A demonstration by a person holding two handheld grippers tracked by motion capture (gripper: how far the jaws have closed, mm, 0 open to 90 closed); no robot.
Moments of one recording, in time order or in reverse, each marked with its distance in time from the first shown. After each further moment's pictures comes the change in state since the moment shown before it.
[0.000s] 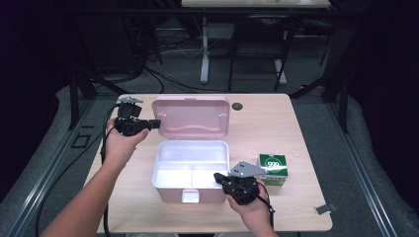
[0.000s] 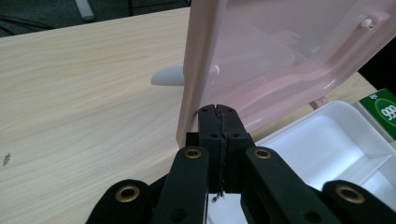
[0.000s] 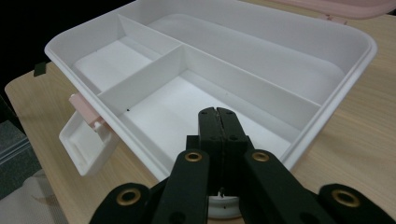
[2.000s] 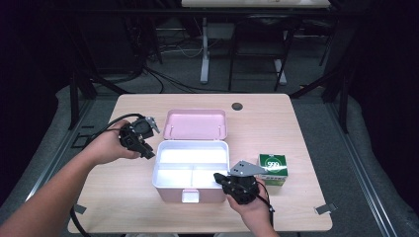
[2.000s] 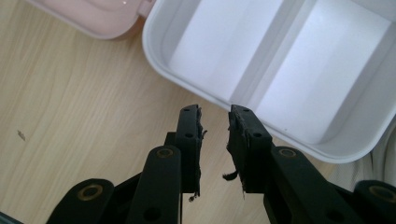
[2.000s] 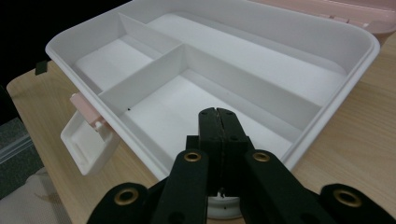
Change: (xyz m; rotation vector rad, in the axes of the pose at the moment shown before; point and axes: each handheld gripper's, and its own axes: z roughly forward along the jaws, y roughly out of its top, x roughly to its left) left arm -0.026 -0.008 0.005 0.630 -0.107 0.625; right arm 0.000 0.002 0.000 0.015 0.005 0.007
